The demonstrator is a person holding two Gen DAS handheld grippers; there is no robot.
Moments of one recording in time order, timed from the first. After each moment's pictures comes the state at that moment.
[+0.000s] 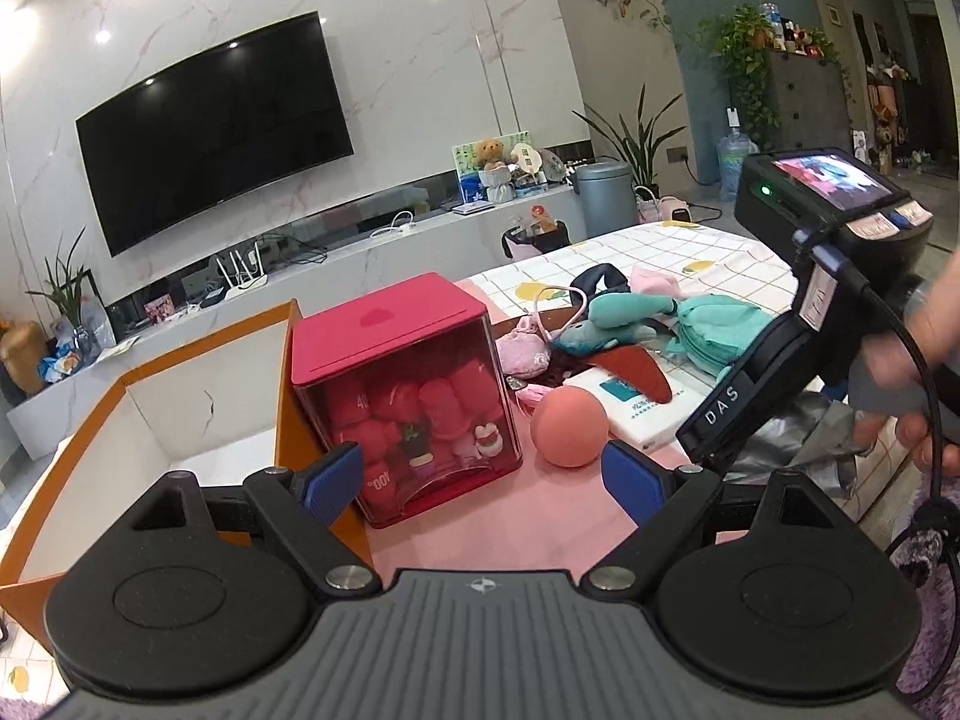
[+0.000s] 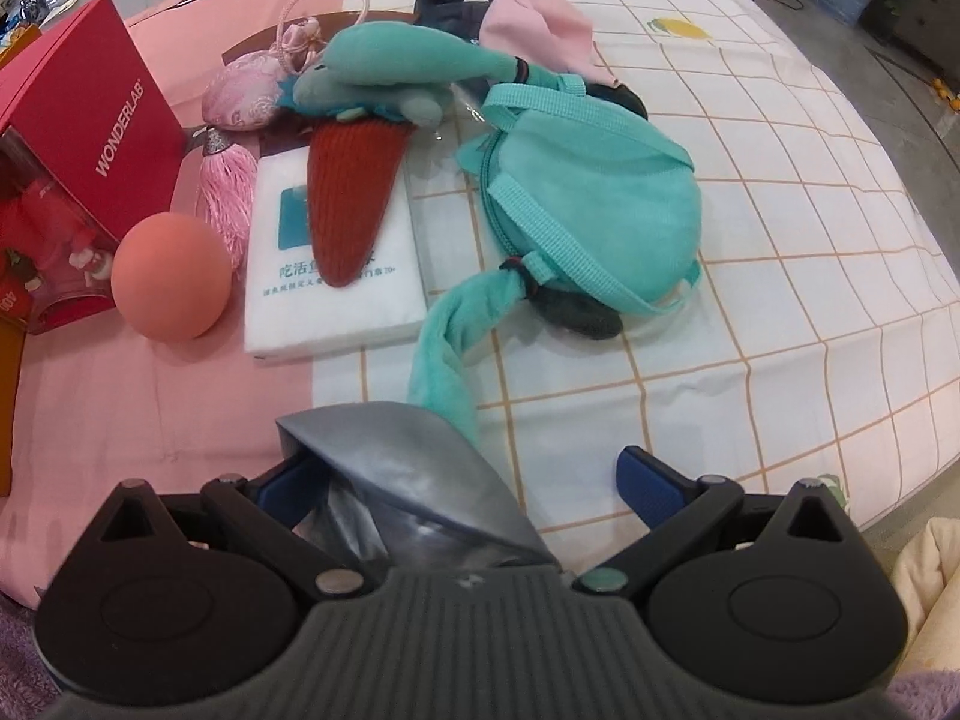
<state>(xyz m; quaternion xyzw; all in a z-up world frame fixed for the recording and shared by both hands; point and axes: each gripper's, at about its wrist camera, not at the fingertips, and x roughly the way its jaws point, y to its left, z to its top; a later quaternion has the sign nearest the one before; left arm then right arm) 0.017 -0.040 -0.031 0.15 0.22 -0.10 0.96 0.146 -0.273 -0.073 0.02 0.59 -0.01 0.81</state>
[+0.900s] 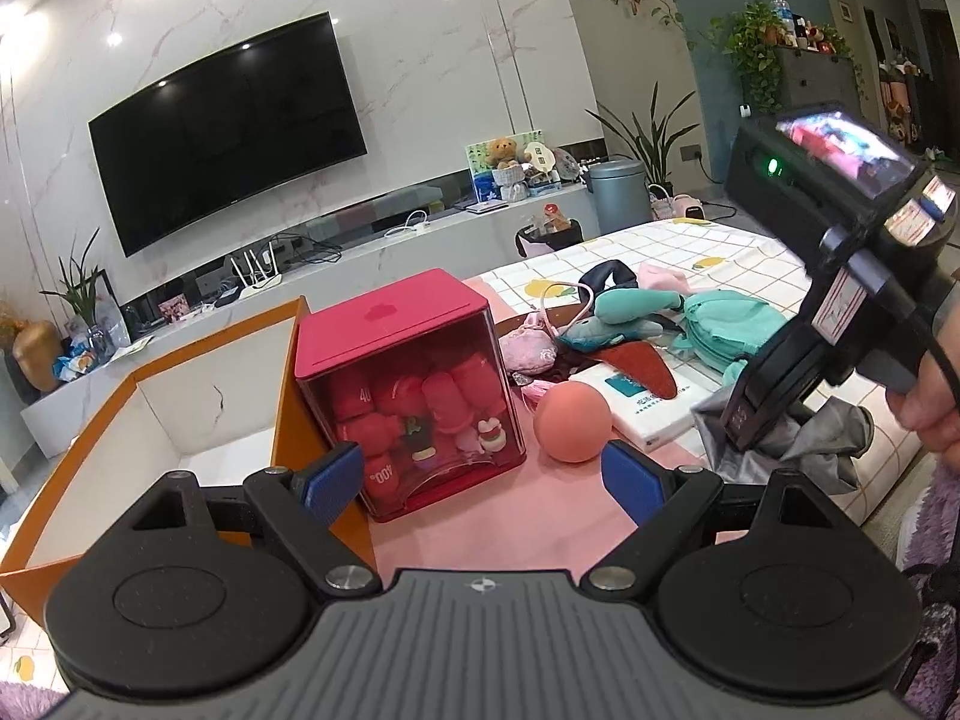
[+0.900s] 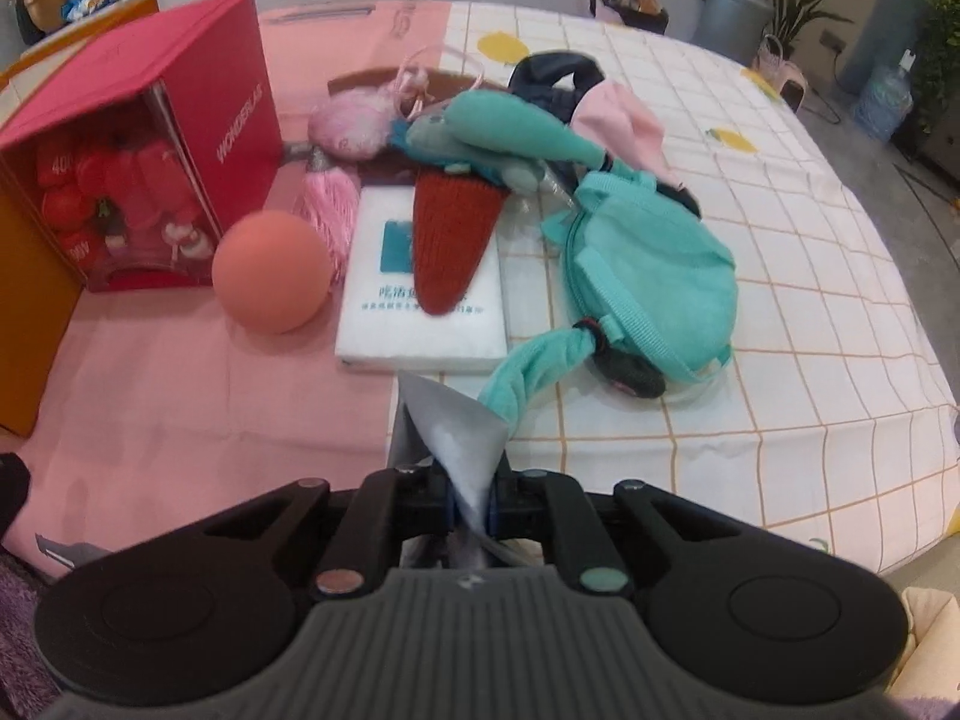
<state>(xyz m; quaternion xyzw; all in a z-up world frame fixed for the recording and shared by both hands) 0.014 -0.045 -0.035 0.15 0.22 -0.08 0.96 0.119 -0.247 -0.052 -0.05 0.52 0.03 0.85</state>
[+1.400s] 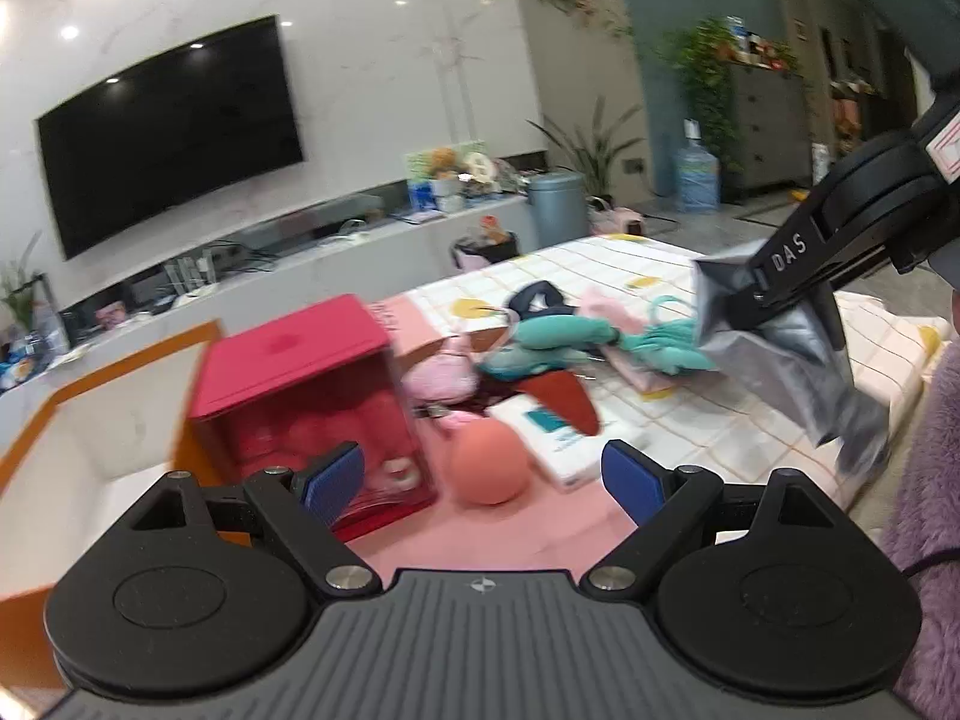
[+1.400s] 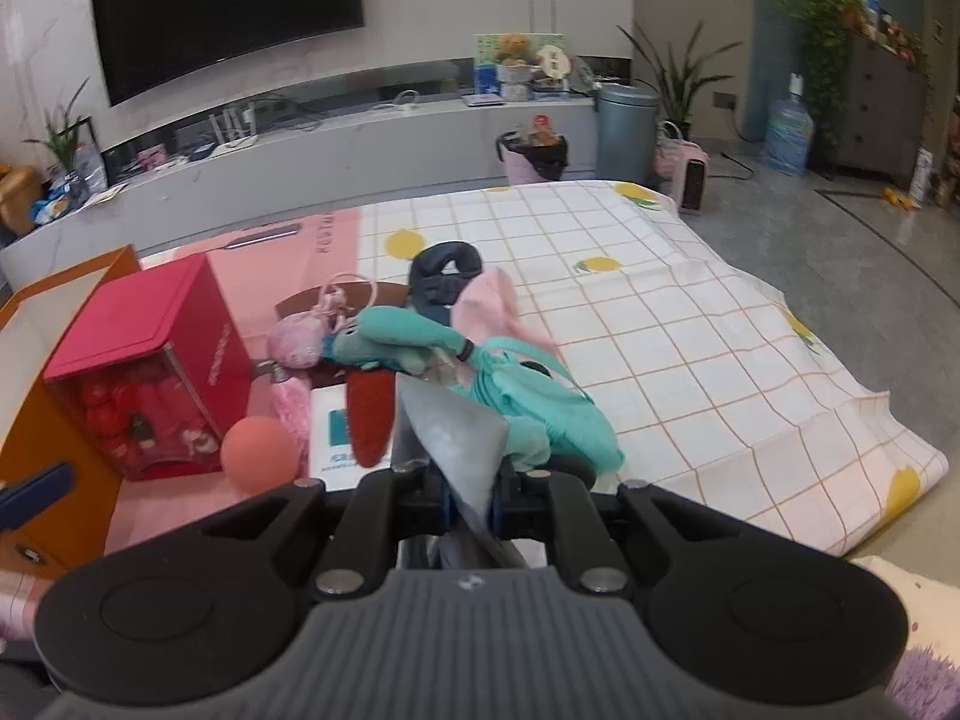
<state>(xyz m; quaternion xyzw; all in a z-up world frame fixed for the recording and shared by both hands) 0.032 -0.072 -0.036 0.14 0.22 -0.16 0.95 0.063 -0.295 0.023 0.04 0.37 -0.02 0.93</state>
